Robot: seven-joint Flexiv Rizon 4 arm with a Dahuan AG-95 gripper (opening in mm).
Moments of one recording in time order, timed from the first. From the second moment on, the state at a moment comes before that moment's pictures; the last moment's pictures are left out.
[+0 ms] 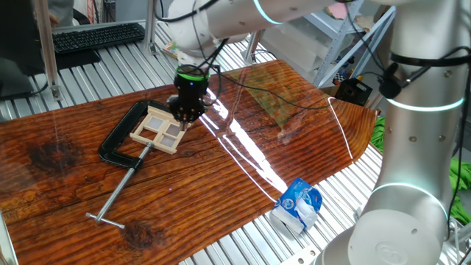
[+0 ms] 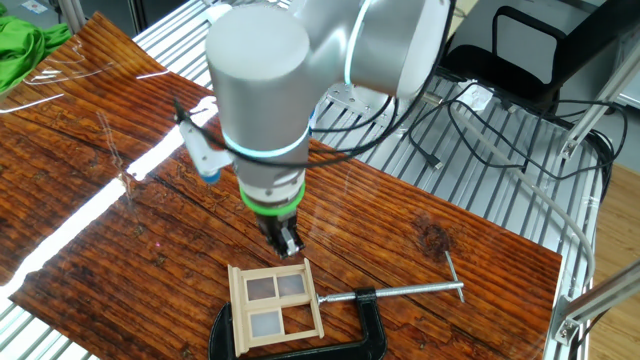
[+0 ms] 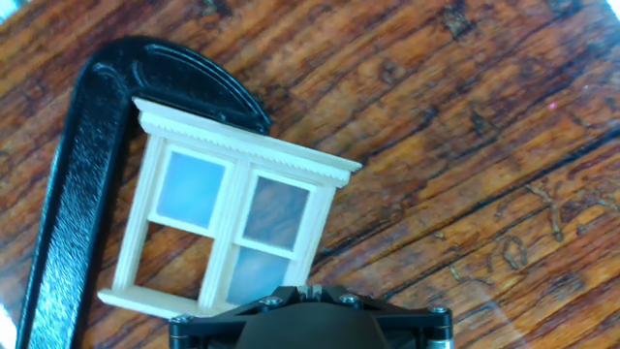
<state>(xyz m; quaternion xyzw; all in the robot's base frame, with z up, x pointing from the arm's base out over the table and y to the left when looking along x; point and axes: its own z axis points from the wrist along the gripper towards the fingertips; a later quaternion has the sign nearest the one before) 0.586 0.051 0.061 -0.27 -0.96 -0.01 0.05</state>
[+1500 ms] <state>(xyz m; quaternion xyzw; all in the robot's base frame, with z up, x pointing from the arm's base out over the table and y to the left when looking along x) 0.636 0.064 0.026 -0.33 -0.94 -0.01 0.05</state>
